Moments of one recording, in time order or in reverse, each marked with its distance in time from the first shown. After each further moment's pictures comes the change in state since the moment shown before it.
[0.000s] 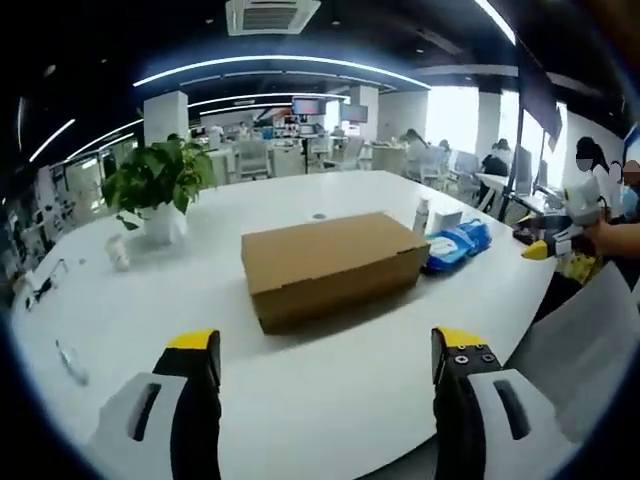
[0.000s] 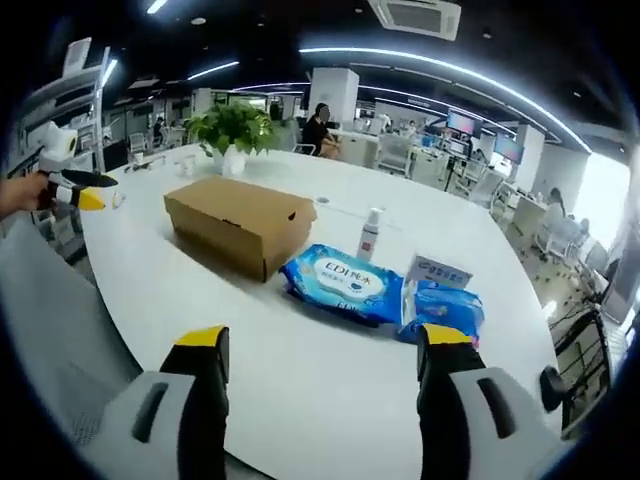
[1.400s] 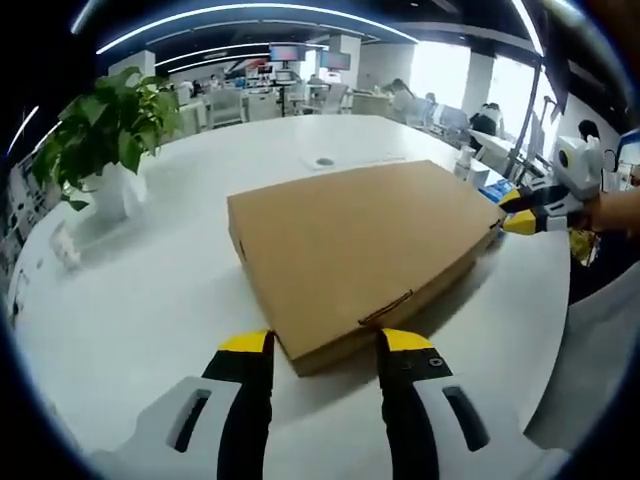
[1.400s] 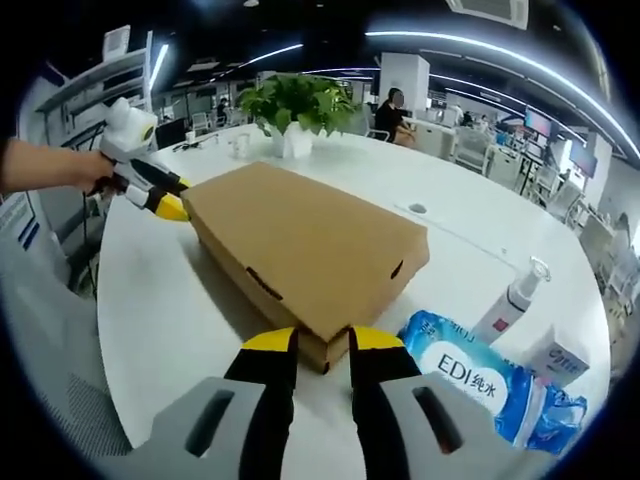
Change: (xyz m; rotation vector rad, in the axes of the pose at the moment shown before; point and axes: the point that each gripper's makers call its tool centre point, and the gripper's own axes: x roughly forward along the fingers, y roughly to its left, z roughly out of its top) left arm 0.152 0.073 -0.016 0.013 0.247 -0.125; right arm 0.187 0.095 0.049 -0.117 0.082 0.328
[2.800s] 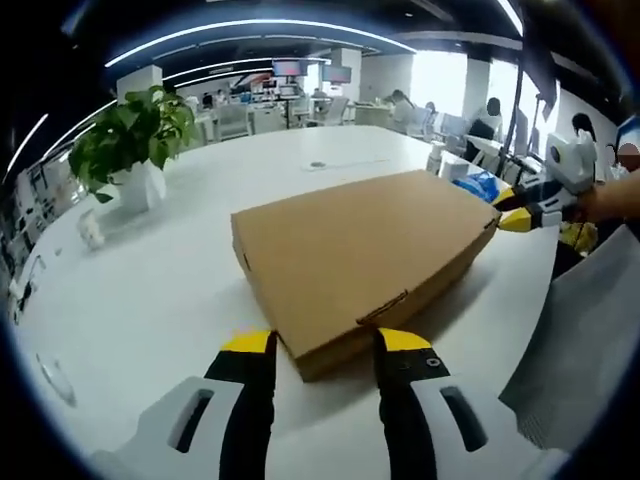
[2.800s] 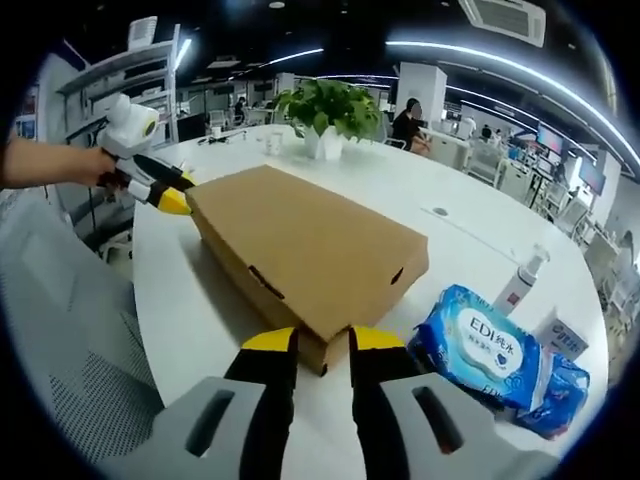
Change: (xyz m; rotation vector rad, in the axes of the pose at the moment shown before) left arm -0.067 -0.029 -0.056 0.022 -0.056 0.037; right arm -0.045 0.067 -0.028 -0.060 -0.019 0.039
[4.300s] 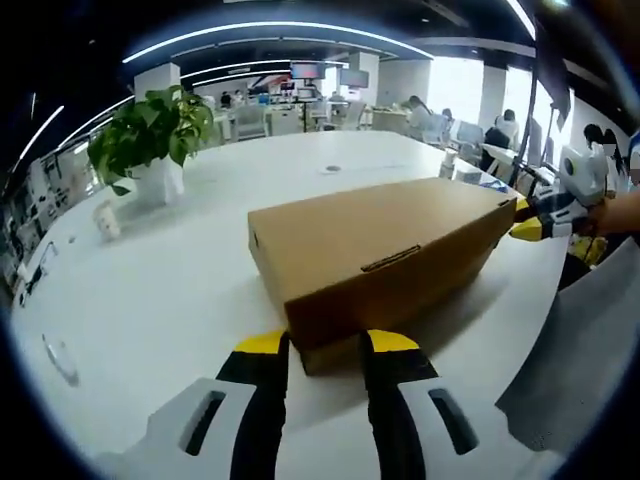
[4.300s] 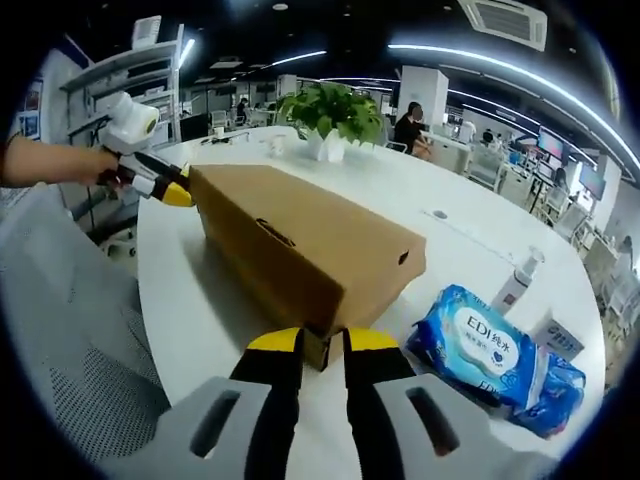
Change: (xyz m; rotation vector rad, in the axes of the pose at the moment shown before) left arm -0.014 -0.001 0.000 -0.053 -0.025 0.065; right arm -0.007 0.004 -0.001 -0.024 -0.003 -0.002
